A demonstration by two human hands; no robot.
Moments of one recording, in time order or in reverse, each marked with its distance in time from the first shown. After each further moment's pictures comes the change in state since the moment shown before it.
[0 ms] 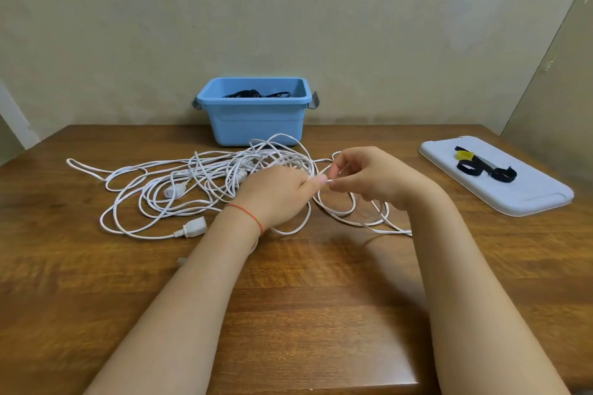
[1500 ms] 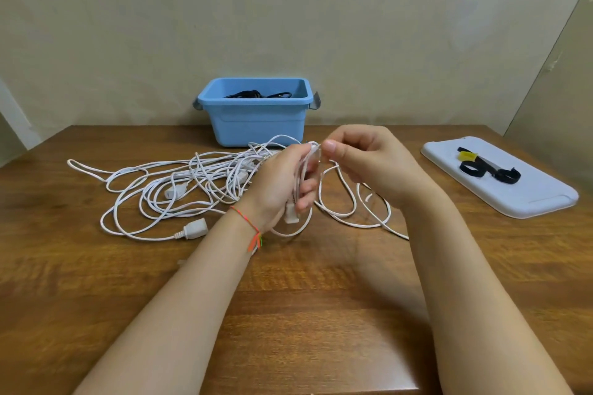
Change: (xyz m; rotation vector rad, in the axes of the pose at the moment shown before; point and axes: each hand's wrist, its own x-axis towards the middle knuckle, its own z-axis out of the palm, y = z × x) left_hand -0.002 0.013 -0.001 -1.423 -0.089 -0.066; right_hand -0.015 -0.029 0.005 0.312 0.120 -0.338
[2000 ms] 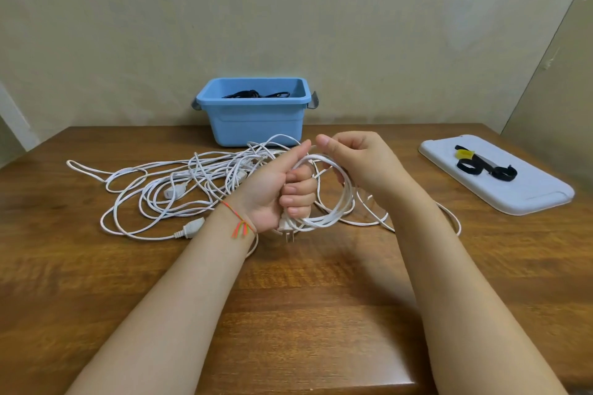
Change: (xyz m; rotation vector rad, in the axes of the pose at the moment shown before) left_hand 0.003 -0.005 -0.016 -0.365 -0.252 -0.266; right_hand 0.006 0.009 0.009 -0.106 0.125 0.184
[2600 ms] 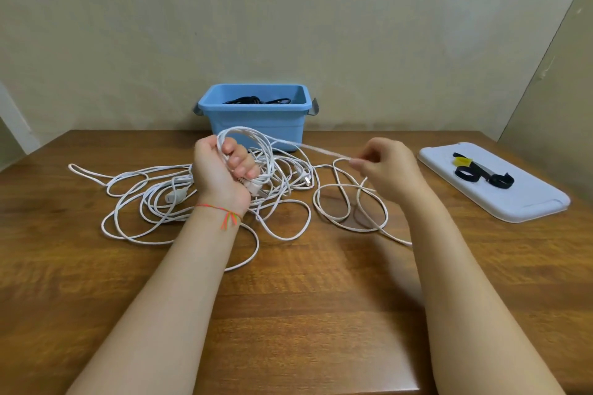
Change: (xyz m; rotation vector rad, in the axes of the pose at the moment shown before) left_hand -0.009 0.025 -0.028 -0.393 0.592 0.598; right_hand 0.016 0.036 -0.028 -0.429 0.222 0.082
